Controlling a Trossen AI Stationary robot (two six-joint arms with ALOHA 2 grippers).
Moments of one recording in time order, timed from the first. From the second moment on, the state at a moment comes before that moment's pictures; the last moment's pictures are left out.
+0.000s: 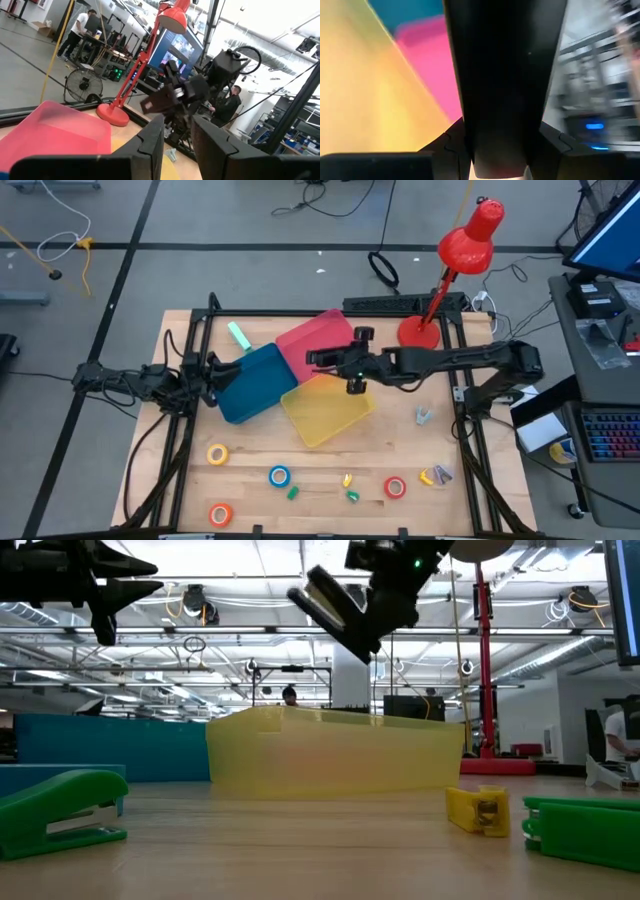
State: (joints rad) left arm -0.19 0.16 0.12 0.29 -0.47 -0.40; right arm -0.03 1.57 1.28 -0.56 0.63 -0.37
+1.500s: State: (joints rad) left arm -0.19 0.16 0.12 0.30 -0.50 -0.40; right arm -0.31 1.81 1.50 -0.64 0.36 -1.13
